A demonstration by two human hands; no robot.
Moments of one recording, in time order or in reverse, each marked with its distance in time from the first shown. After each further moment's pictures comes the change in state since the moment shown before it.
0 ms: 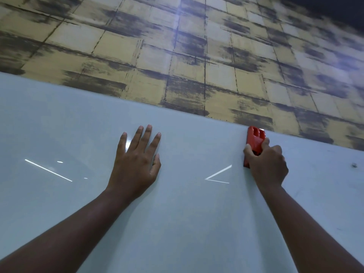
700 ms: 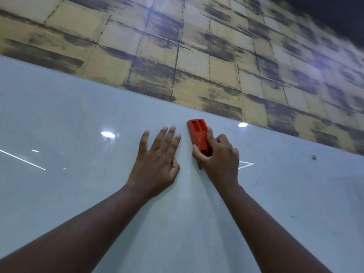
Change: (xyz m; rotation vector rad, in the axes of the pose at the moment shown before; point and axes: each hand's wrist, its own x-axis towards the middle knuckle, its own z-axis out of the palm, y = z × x) left_hand 0.017 0.146 0.036 0.009 -0.053 0.133; right_hand -0.021 0.014 -0.003 0.084 -0.049 -0.477
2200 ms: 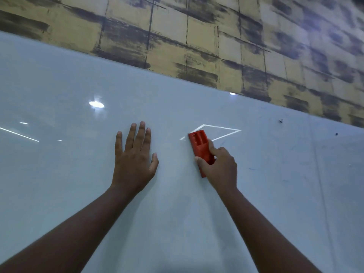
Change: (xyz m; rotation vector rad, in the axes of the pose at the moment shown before) left_hand -0.078 0.065 -0.026 -0.109 -0.085 -0.202; right_hand -0.113 0.060 -0.082 0.134 -0.320 0.342
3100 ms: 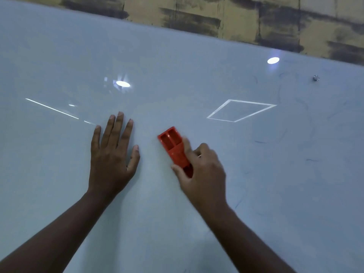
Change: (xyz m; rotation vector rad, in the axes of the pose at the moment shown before) left_hand -0.075 0.040 0.010 0.009 0.059 -0.029; right_hand -0.073 0.057 0.024 0.031 0.020 -0.333
